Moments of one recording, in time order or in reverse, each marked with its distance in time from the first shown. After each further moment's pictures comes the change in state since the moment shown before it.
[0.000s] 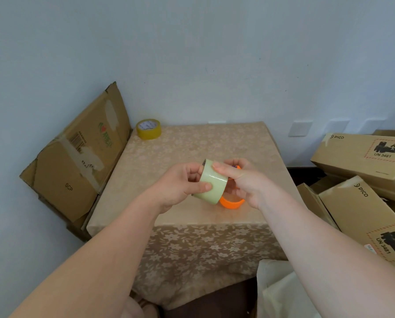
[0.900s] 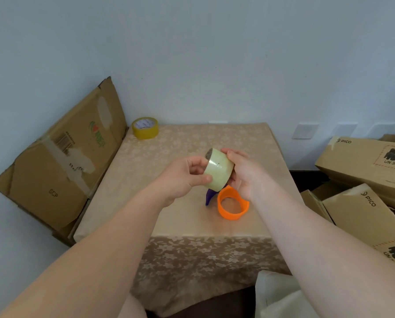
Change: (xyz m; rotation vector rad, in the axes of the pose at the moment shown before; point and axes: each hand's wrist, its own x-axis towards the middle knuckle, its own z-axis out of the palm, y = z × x) left_hand 0.050 -0.003 -0.009 0.037 0.114 -0.021; right_hand 0.054 -0.016 0.005 0.209 0.099 -0.003
